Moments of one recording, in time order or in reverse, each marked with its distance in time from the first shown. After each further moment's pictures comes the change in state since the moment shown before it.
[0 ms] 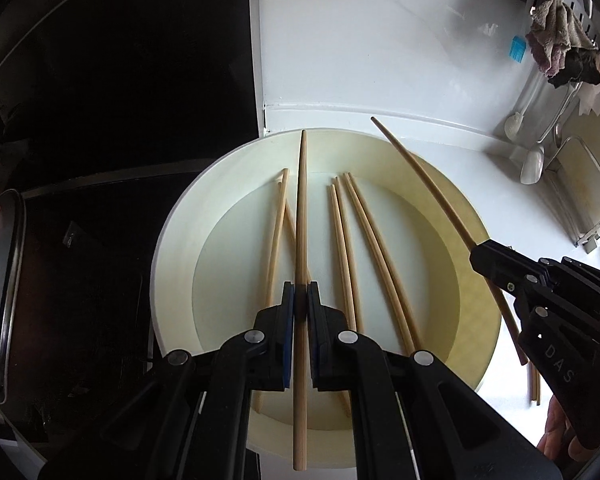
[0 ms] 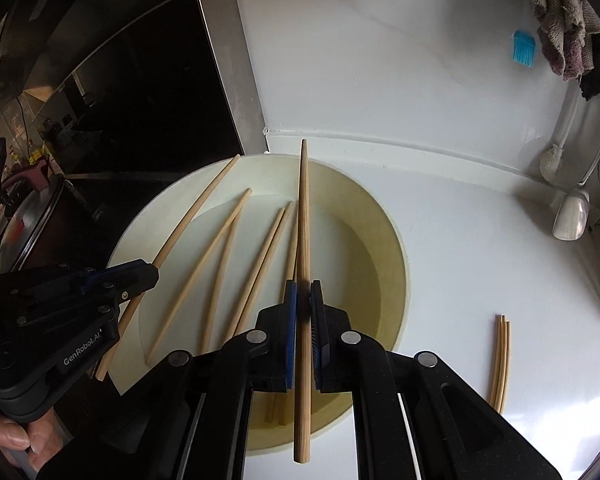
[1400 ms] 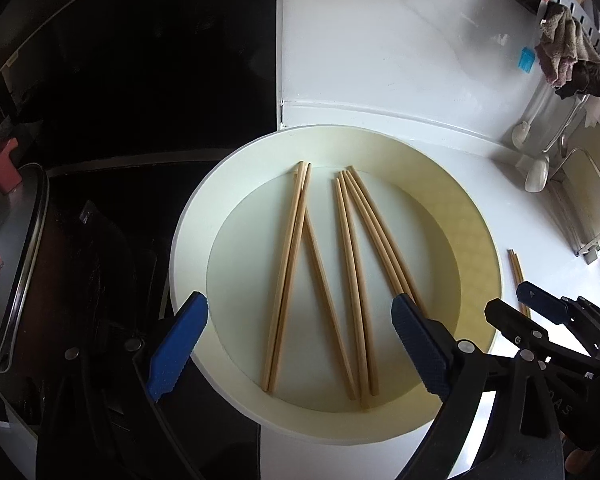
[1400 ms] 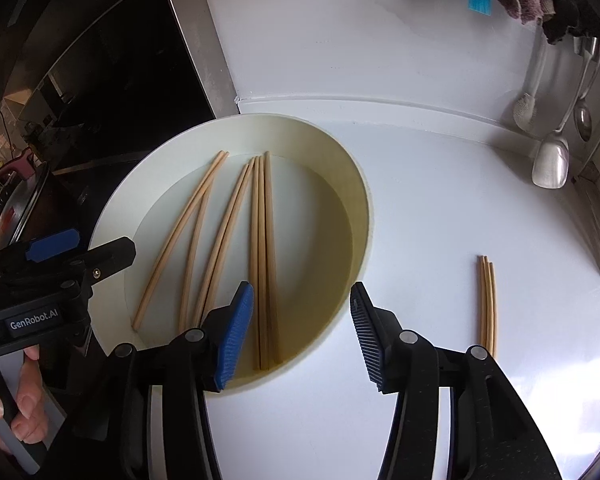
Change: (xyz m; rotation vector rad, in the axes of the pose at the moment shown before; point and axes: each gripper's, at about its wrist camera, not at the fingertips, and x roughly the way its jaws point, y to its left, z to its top) left arm -0.019 0.002 -0.011 -0.053 -0.010 0.016; right arm -0.015 -0.020 -0.034 0.087 0.068 -0.039
